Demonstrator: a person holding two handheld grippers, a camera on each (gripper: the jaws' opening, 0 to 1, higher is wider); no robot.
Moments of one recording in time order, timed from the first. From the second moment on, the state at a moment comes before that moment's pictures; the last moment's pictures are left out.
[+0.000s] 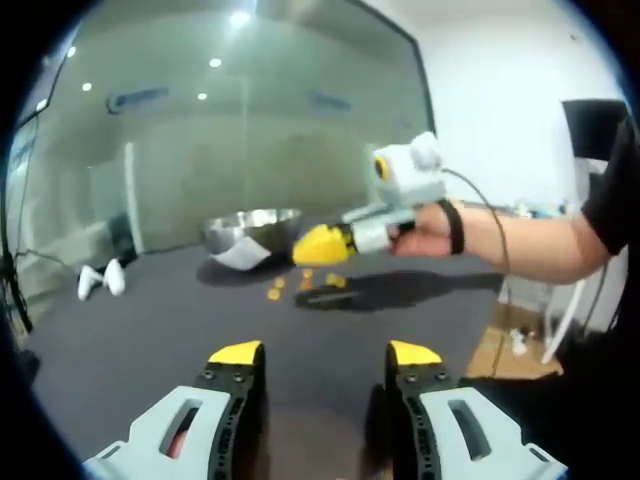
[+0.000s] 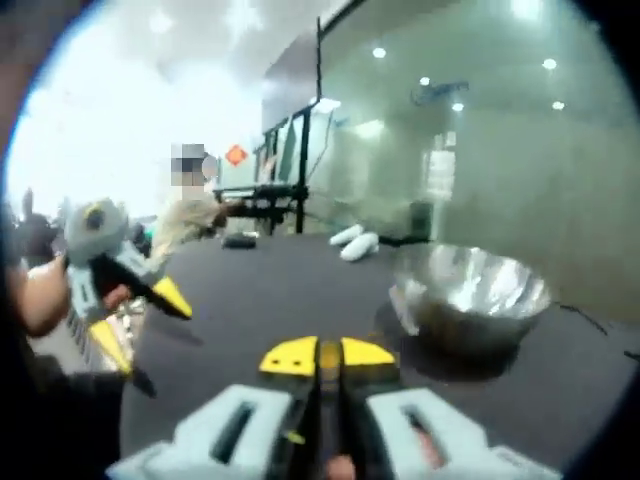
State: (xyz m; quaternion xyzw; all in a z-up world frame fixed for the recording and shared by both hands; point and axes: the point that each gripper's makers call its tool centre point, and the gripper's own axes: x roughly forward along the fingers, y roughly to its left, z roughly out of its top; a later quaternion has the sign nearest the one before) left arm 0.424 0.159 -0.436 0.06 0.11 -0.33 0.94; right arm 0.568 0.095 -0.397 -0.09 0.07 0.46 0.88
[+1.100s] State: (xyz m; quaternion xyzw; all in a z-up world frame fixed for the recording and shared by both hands) left arm 0.419 0.151 -0.443 0.06 0.12 -0.33 0.93; right arm 0.676 0.054 -0.337 -0.04 0.04 0.32 0.95
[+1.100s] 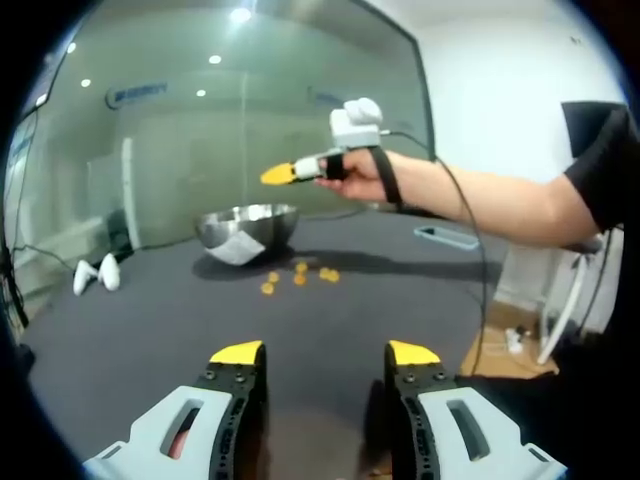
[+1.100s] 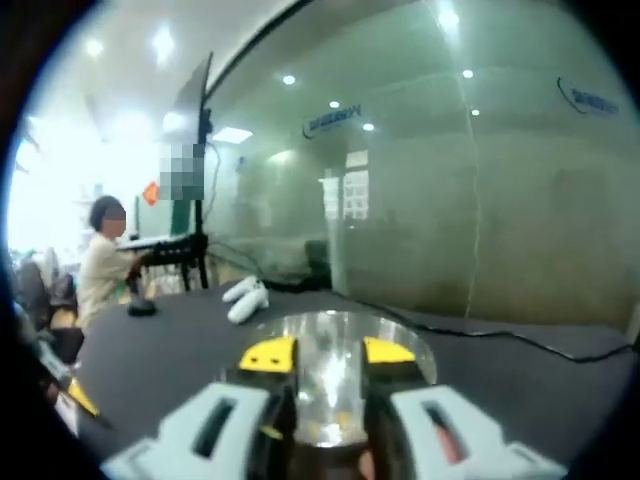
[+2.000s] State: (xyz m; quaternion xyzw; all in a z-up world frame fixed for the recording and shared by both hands) left arm 0.419 0.149 -0.443 0.05 0.12 -0.34 0.93; right arm 0.534 0.079 -0.410 -0.11 0.03 0.47 0.88
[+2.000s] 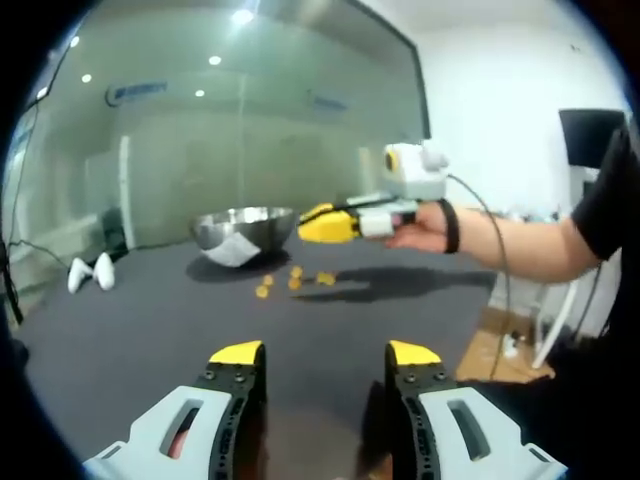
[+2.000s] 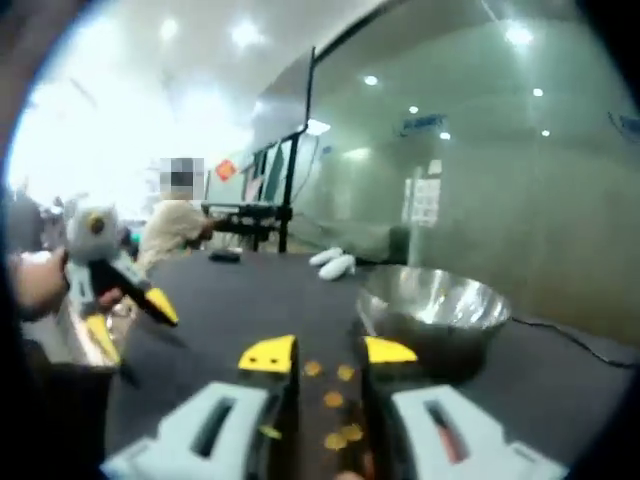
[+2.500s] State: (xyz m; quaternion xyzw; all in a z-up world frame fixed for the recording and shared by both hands) left arm 0.419 0.151 -0.438 0.05 0.11 -0.35 0.93; right arm 0.522 0.033 -0.457 -0.12 0.10 0.46 0.87
